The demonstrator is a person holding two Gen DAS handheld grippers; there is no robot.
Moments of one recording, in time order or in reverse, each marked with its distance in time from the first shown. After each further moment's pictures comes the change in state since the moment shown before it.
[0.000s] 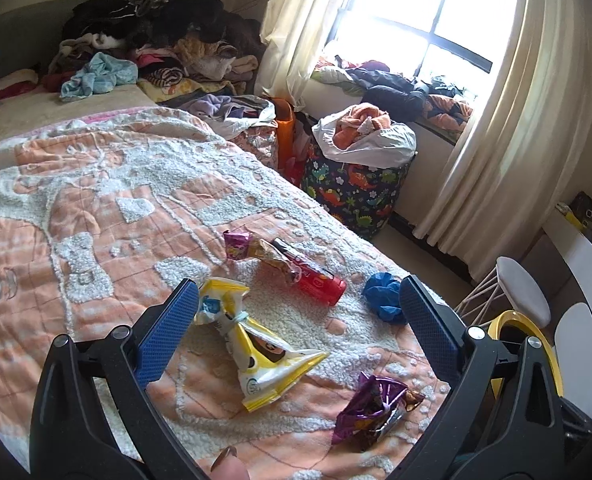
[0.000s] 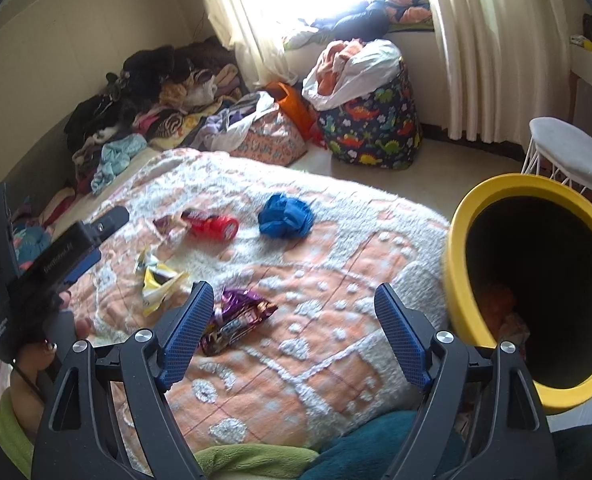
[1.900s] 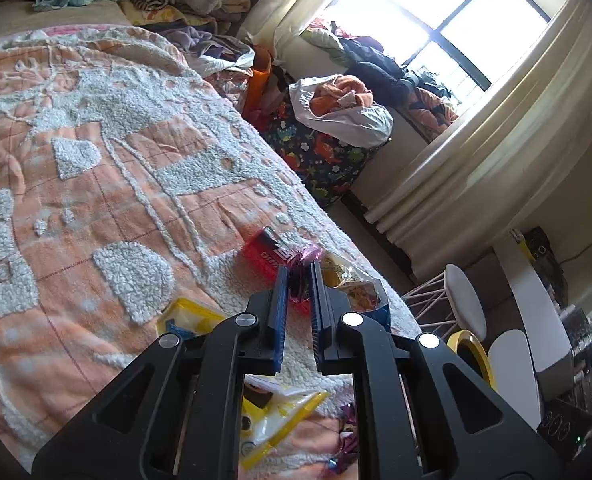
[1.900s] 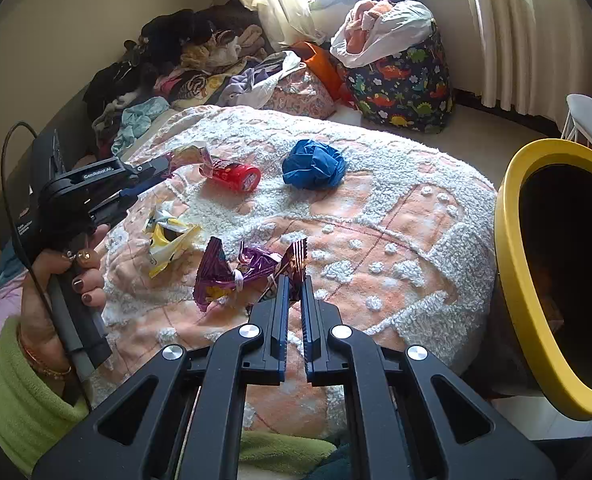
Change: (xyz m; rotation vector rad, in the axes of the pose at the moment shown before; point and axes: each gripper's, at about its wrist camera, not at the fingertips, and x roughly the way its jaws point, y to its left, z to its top) left arm 0.058 0.033 0.020 -0.187 0.169 -0.244; right arm 0.024 -0.003 -0.010 -0.027 0.133 0.110
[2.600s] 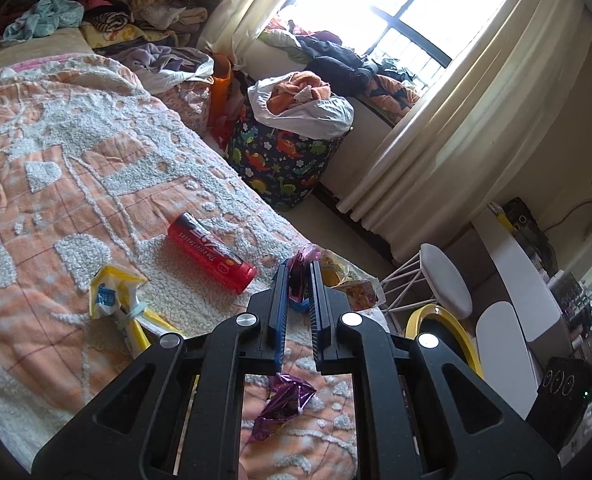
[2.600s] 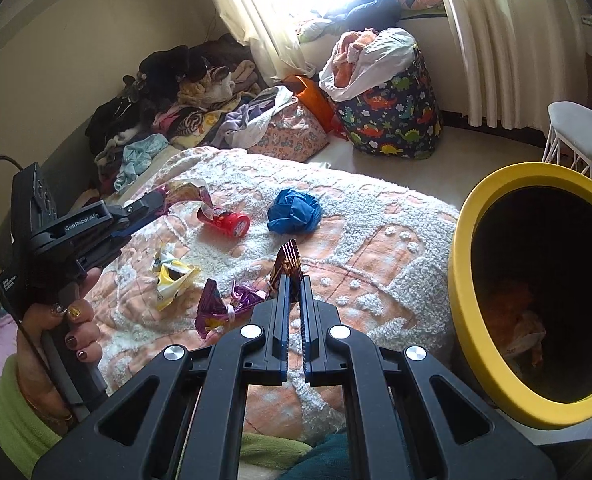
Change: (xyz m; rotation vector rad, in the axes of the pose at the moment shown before) left arm -0.017 -0.060 -0.018 0.111 0.002 -0.057; right arm -0.042 -0.021 0.012 0.046 -0.121 0.008
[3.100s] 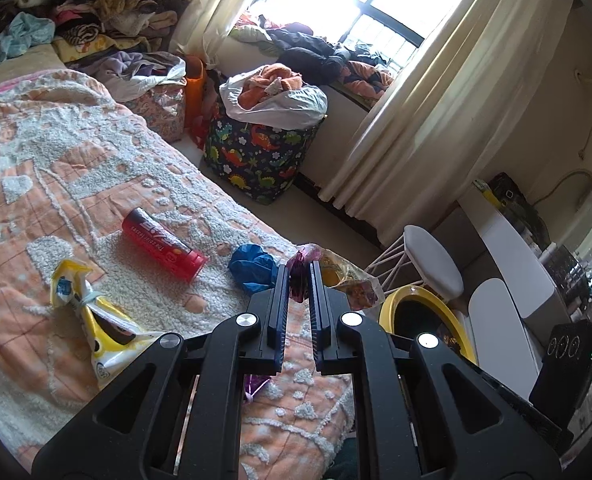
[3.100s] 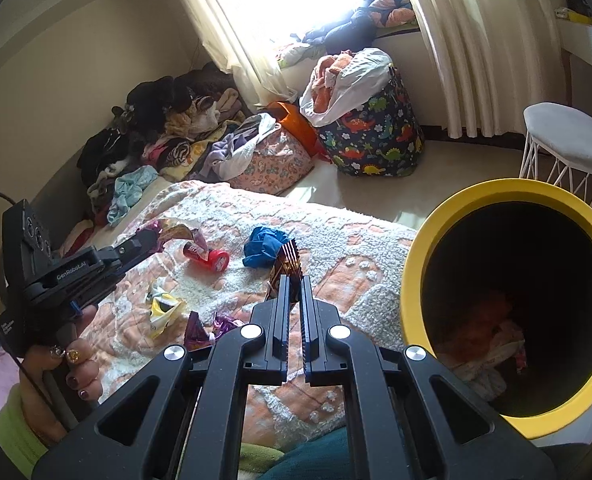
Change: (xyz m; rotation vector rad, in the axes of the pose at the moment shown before) left arm 0.005 -0.041 -0.013 0.086 0.026 -0.035; right arm -0.031 -0.031 0.013 0.064 -0.088 -0.025
